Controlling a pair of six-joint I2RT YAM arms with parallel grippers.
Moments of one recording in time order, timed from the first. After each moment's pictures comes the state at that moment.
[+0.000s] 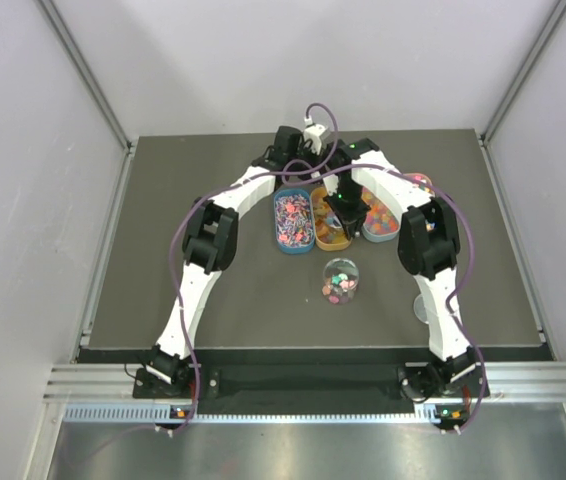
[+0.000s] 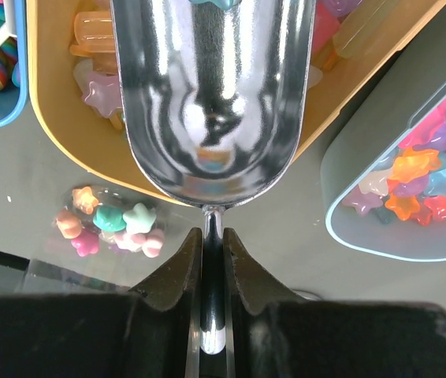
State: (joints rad) left arm -0.47 2.54 2.20 -0.17 0.48 -0.07; right arm 0.48 2.27 2.07 -1.38 -0.06 -0.07
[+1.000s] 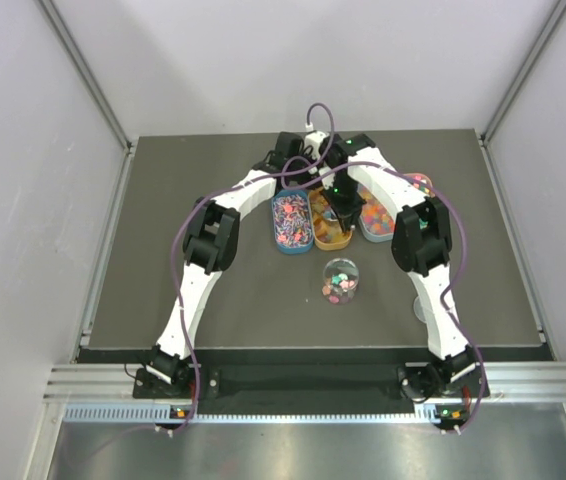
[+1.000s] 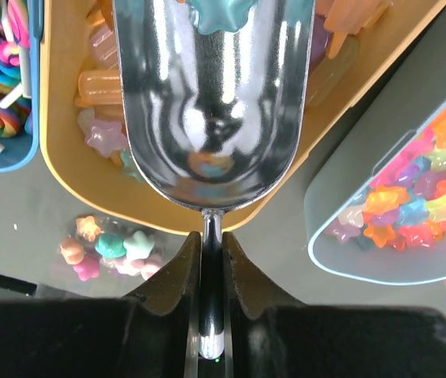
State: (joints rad) left arm -0.48 2.54 2.15 -0.16 0.48 -0.03; right arm 0.49 2.34 2.21 -1.40 -0.05 -0.07
